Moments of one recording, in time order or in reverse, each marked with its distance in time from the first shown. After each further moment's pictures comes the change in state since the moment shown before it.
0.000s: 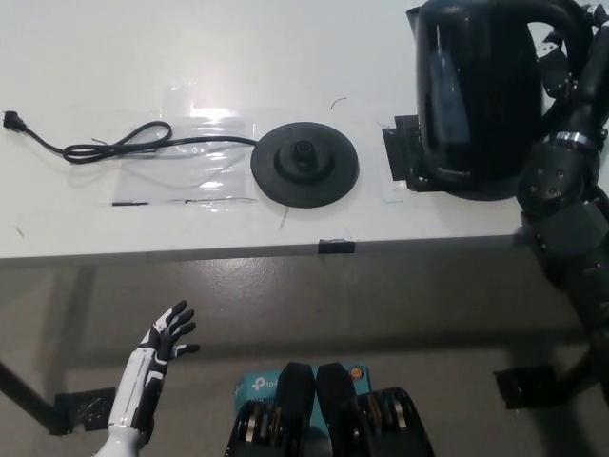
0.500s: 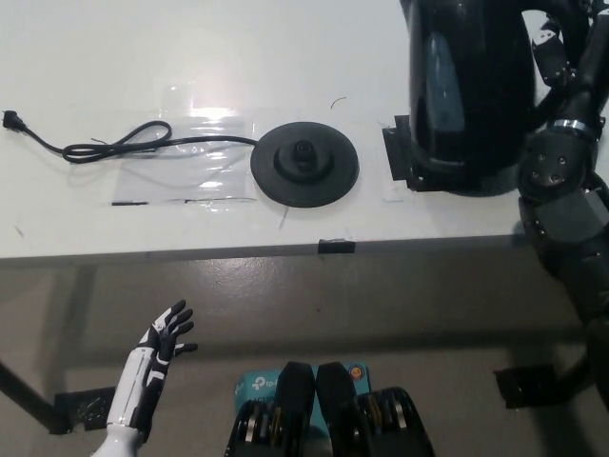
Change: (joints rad) left_arm -0.001 0.005 0.002 0.000 0.016 0.000 0.000; right_arm -0.045 0.006 -0.066 0.021 -0.004 0.019 0.056
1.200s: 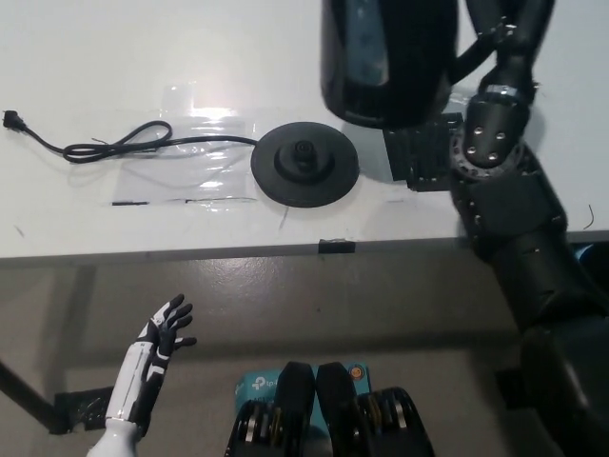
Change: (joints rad) left_arm -0.013 0.006 0.000 0.000 0.001 0.000 0.000; right_arm -0.011 0.139 -0.126 -0.261 0.010 0.000 0.066
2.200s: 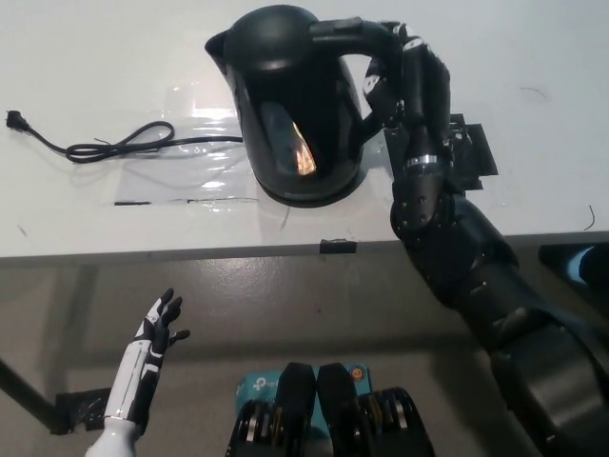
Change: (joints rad) left_arm -0.003 0.003 0.000 0.003 0.008 -0.004 0.011; right_arm 0.000 0.079 0.281 0.270 -0.204 0.005 -0.012
